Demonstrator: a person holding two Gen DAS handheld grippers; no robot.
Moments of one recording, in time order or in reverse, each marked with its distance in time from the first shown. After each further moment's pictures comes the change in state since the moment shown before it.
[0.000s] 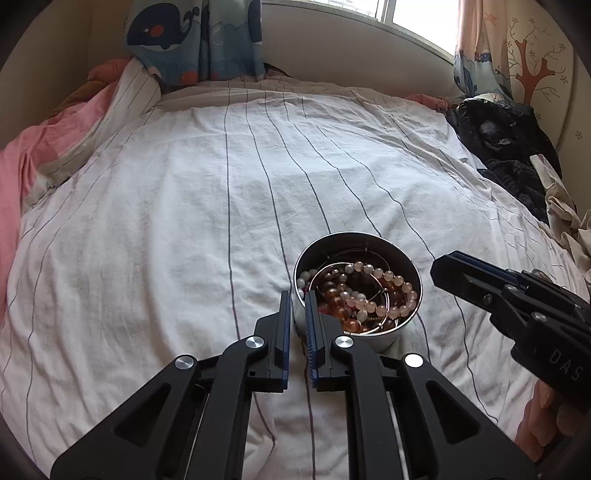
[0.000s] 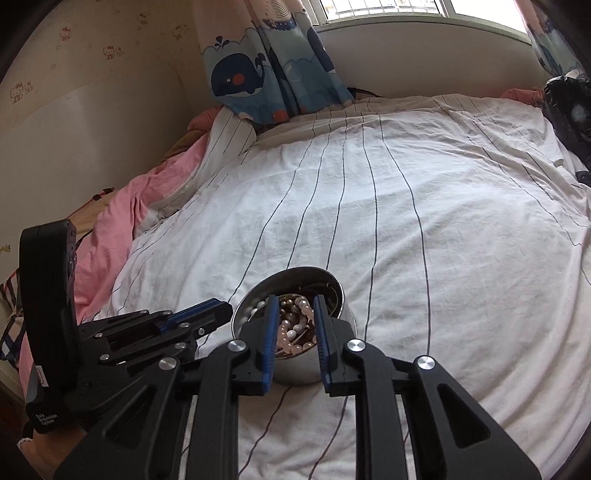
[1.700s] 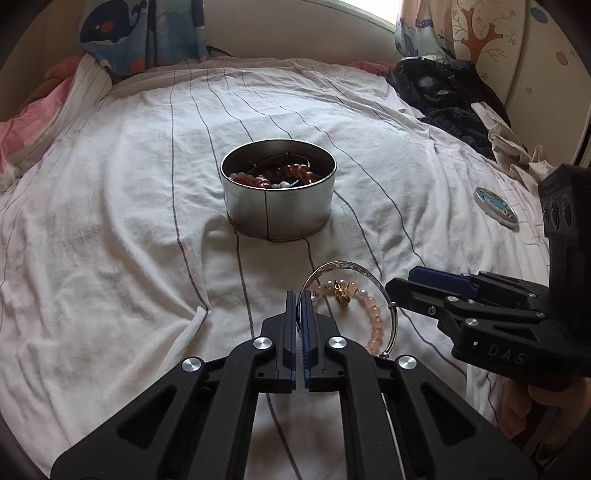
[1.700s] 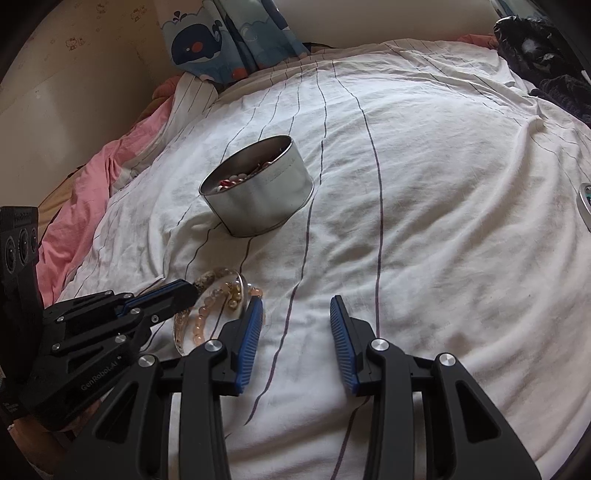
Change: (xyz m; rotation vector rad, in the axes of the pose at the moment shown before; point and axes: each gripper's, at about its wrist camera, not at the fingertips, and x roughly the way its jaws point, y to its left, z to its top) left arm -0.028 -0.023 -0.077 0.116 0.060 -0.178; right arm -0.020 -0.014 -0.094 0.119 0.143 -0.077
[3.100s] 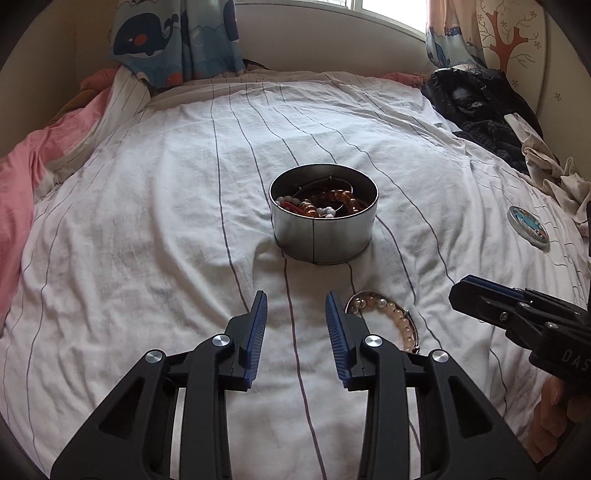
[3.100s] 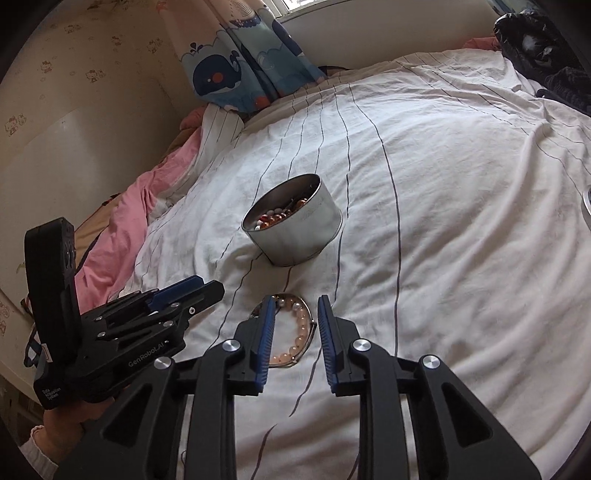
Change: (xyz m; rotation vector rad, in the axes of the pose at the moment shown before) left arm -0.010 0.004 0.010 -0.027 -0.032 0.175; right arm -0.030 -0.001 0.004 0.053 -0.088 0.136
